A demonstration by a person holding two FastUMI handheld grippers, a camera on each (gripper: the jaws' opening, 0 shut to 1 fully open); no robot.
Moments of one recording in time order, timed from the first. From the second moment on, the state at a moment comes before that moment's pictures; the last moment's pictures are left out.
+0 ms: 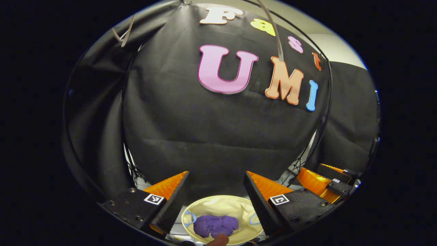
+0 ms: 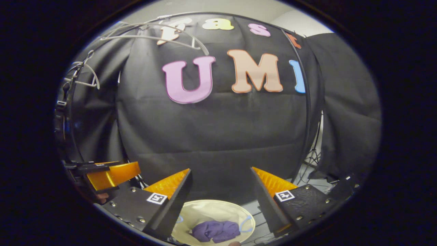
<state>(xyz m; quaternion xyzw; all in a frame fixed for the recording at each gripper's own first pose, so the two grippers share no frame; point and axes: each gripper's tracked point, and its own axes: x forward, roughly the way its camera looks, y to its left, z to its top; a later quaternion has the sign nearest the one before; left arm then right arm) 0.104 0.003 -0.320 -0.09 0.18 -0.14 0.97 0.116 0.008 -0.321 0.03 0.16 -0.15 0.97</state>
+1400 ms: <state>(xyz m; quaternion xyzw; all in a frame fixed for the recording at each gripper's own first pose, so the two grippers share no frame) 0.034 0.021 -0.052 -0.05 0.00 -0.08 1.00 0.050 0.015 -0.068 0.04 0.04 -0.02 1.00</state>
